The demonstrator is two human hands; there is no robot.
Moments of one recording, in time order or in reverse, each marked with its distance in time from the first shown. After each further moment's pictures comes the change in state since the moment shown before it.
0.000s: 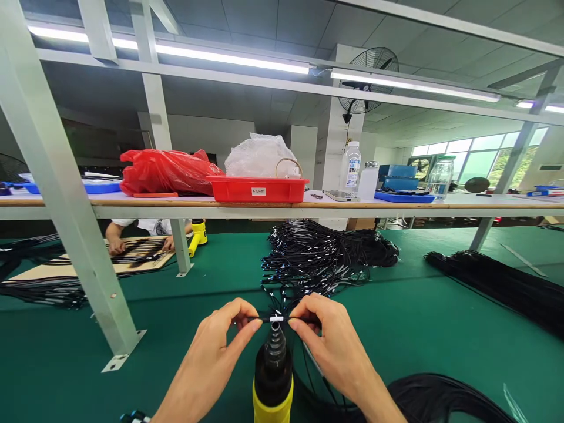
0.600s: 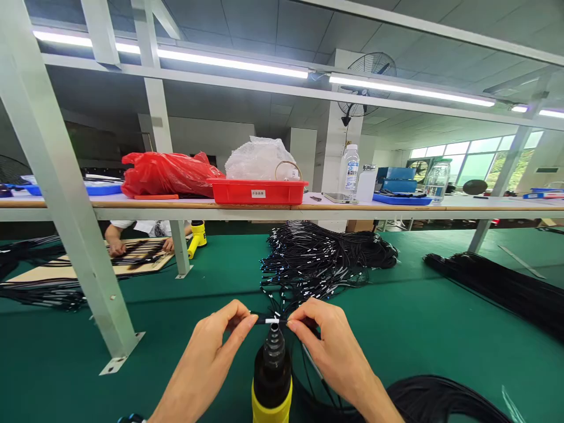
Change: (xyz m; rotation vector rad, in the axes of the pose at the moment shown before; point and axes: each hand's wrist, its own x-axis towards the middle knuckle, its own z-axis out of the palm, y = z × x) left_hand -0.002 -0.003 0.000 0.058 0.039 -0.003; right_hand -0.002 0.003 0.000 -0.023 -0.019 -0.047
